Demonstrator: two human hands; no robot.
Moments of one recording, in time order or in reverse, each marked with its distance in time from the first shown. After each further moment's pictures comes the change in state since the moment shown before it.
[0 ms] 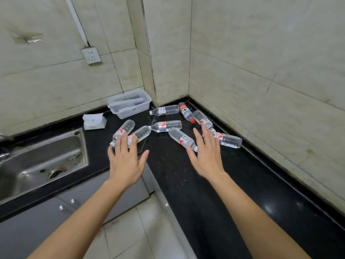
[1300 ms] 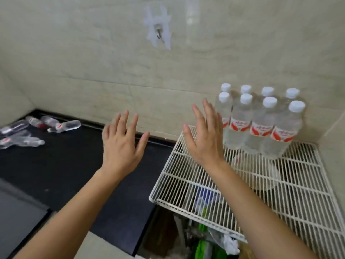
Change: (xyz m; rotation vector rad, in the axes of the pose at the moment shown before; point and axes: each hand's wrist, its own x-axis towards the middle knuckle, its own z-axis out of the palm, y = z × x) left_hand -0.564 0.619 -0.155 -0.270 0.292 0.793; right_hand -0.692 0.328 -0.525 -0.201 0.622 0.362
